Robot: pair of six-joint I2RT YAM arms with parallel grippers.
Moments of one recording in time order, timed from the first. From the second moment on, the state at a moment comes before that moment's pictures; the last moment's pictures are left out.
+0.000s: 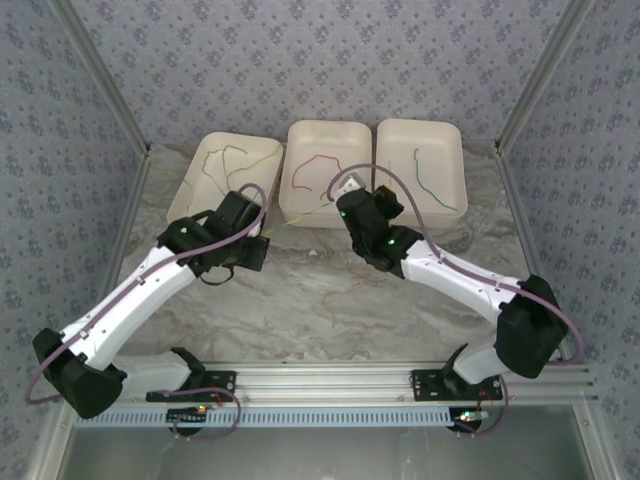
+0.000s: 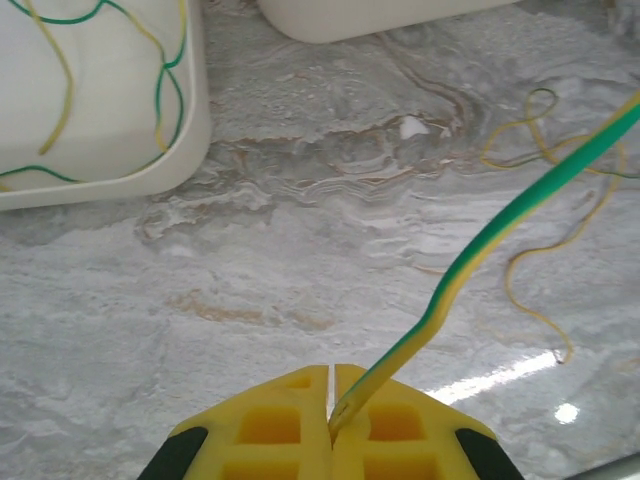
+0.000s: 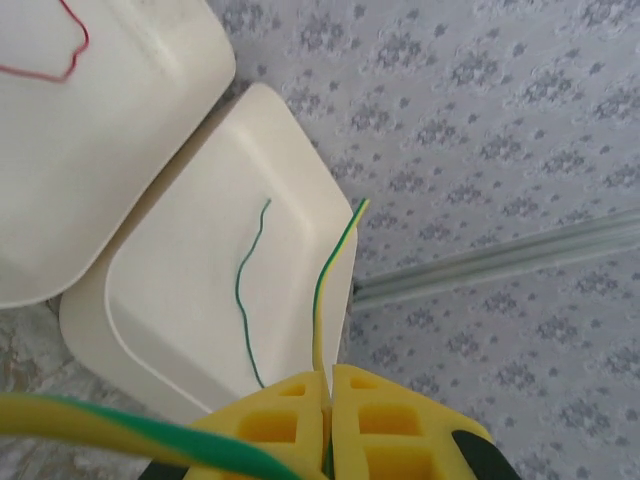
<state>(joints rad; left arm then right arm) -0.69 1.19 1.24 -1.08 -0.13 -0.35 0.78 1.42 1.06 -0.13 0.98 -0.65</state>
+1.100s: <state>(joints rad) -0.07 1.26 1.39 -0.61 0.39 -0.74 0.83 0.63 0.83 -0.41 0.35 0.22</state>
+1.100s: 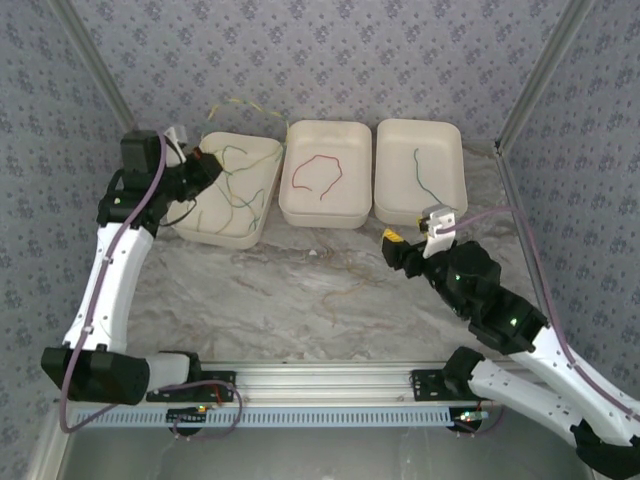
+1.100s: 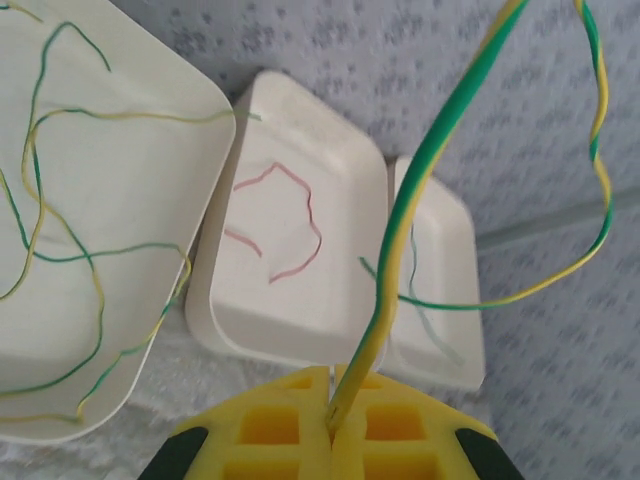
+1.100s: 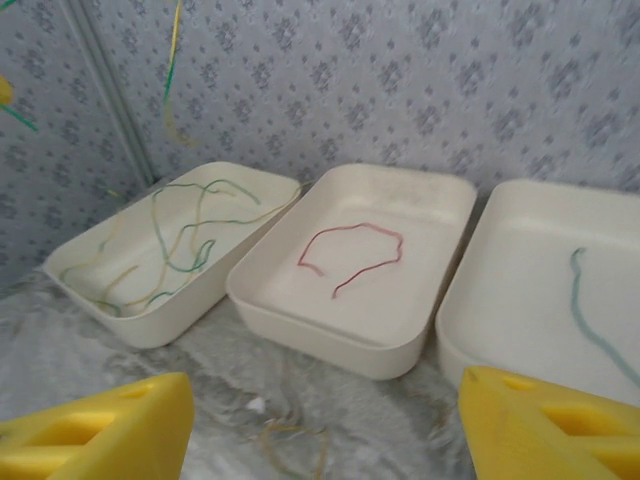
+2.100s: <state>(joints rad) 0.03 1.66 1.07 -0.15 0.37 -1.40 0.95 0.53 0.69 -0.43 0.28 0.51</state>
